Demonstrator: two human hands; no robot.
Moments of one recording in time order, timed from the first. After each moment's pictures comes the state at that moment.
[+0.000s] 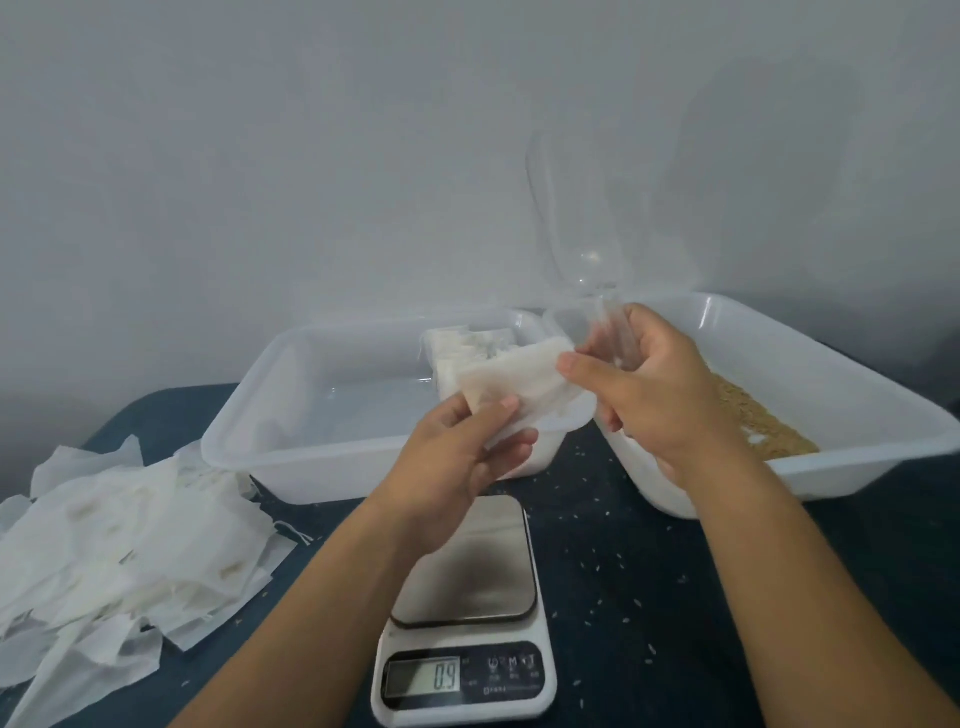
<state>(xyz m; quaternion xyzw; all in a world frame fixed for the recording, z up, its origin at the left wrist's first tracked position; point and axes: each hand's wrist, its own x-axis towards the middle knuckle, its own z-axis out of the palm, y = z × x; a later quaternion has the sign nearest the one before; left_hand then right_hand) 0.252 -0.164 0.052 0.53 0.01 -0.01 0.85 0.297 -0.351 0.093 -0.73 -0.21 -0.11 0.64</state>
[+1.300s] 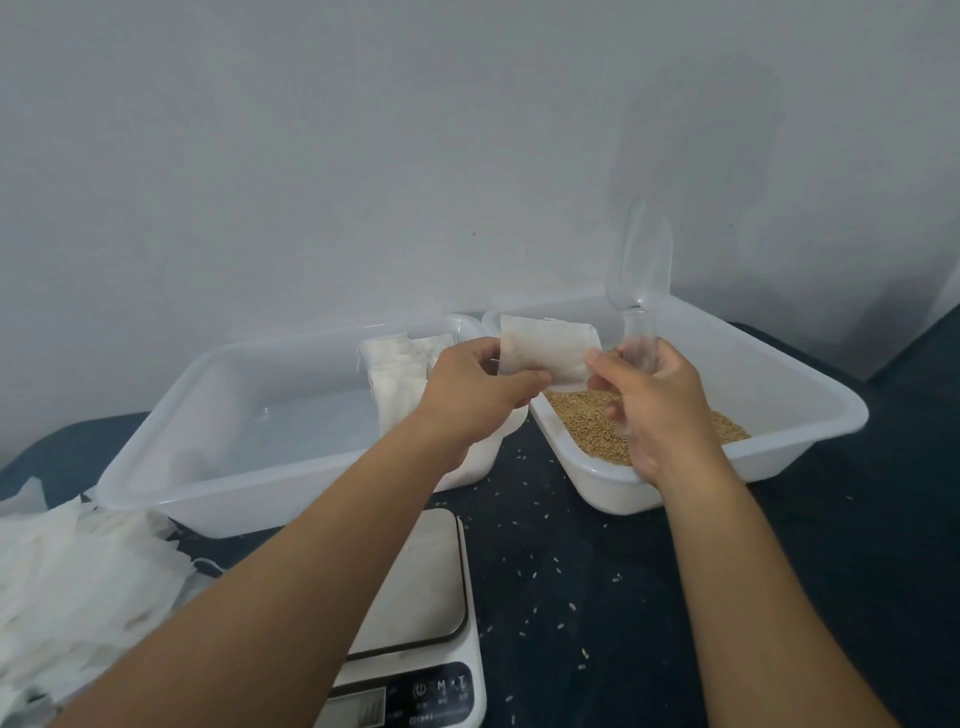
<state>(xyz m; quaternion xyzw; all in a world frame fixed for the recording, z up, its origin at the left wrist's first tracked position) 0.332 -0.230 0.075 0.77 -0.03 0.07 0.63 0.344 -0.409 0.056 -0.62 0.02 -0.13 0.78</state>
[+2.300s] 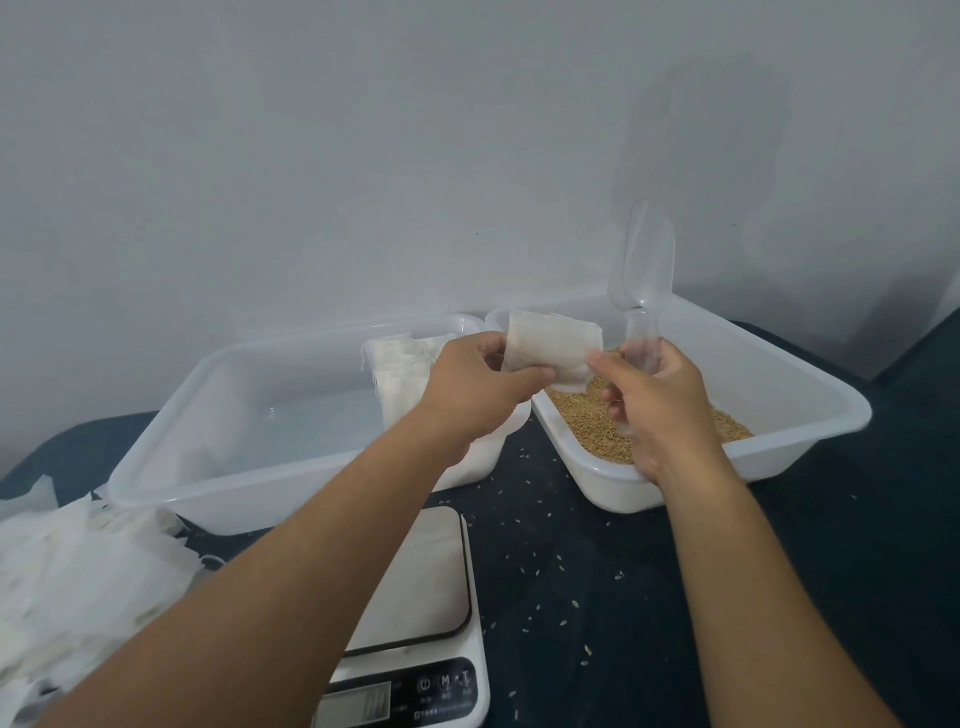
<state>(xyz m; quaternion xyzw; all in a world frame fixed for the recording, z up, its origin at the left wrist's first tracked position) 0.329 -0.230 0.082 0.80 -0.04 0.09 0.60 0.347 -0.410 0.051 -0.63 0.02 -0.14 0.77</state>
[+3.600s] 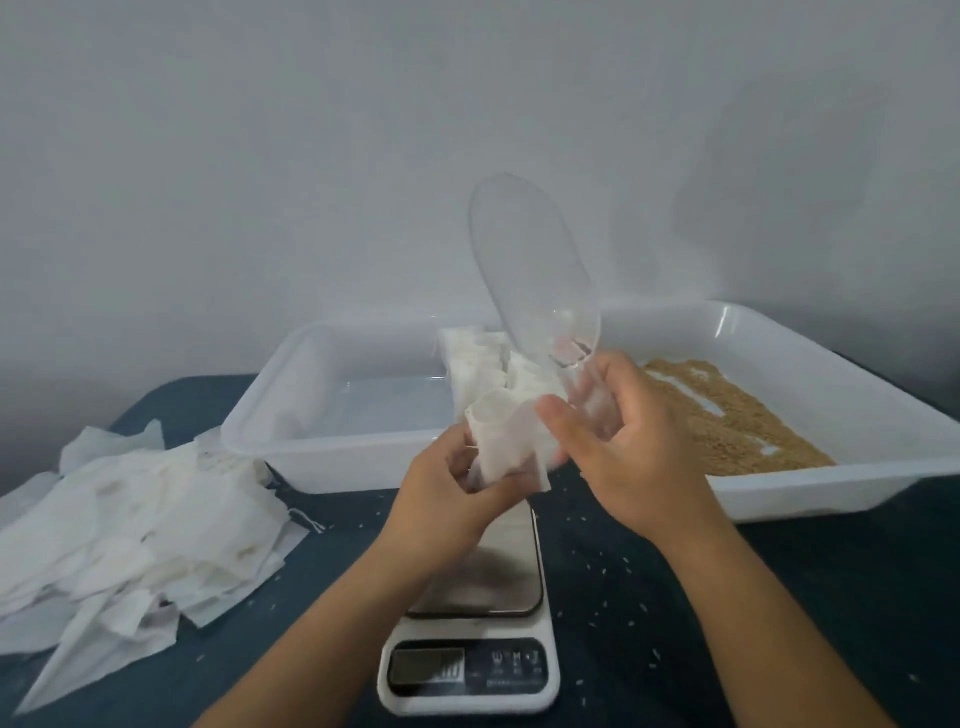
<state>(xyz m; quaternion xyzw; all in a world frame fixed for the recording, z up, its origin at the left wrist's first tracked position) 0.223 -0.157 0.019 0.74 -0.03 0.09 0.67 0.264 -0.336 0.068 -0.77 -0.30 -0.23 0.51</state>
